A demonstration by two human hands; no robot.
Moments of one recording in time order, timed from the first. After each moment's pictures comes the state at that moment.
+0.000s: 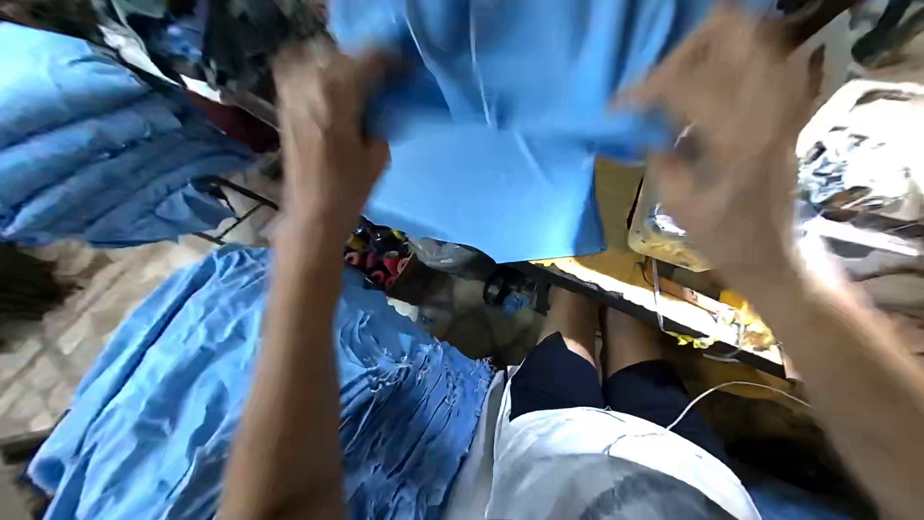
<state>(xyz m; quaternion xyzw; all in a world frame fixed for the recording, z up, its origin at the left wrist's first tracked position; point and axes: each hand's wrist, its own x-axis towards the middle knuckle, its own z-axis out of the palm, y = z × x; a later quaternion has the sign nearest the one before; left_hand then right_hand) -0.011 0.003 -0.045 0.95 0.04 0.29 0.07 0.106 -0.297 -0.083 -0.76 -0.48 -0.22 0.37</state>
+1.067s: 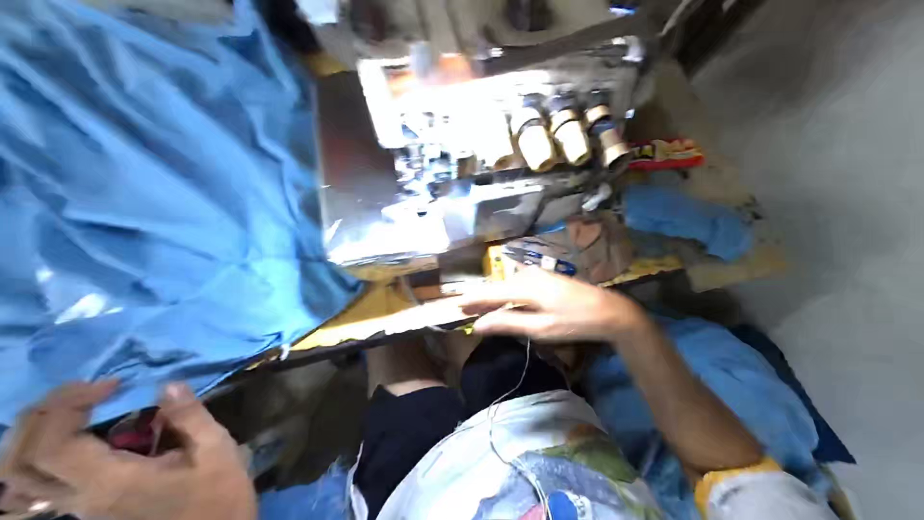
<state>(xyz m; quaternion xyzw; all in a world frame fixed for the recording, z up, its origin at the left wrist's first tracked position) -0.011 -0.164 -0.189 0.89 0.35 0.18 0.22 0.082 -0.475 -0.173 -0.77 -0.38 0.21 0.47</state>
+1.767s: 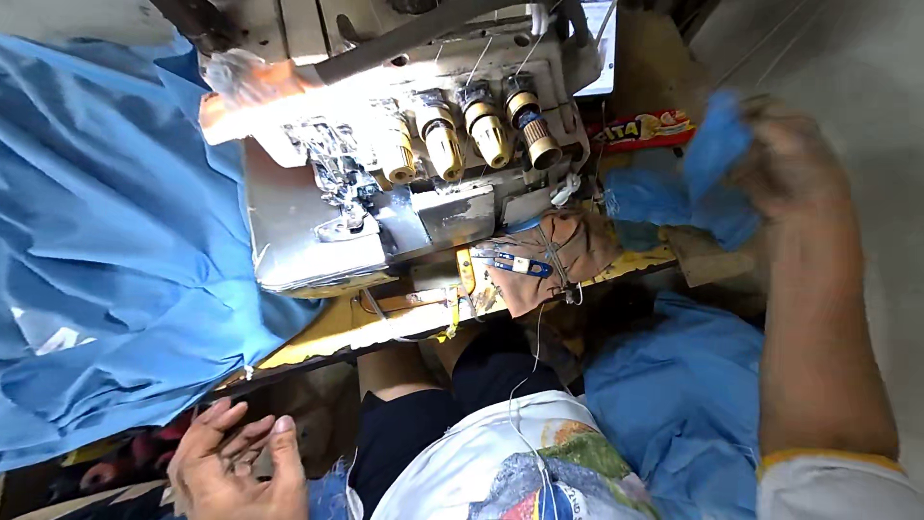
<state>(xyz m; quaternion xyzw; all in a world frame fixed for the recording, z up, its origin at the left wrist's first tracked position) -0.065 -0.175 -0.252 0.92 0.10 0.21 0.33 0.138 -0.727 -0.171 -0.77 0.06 -0.09 0.63</state>
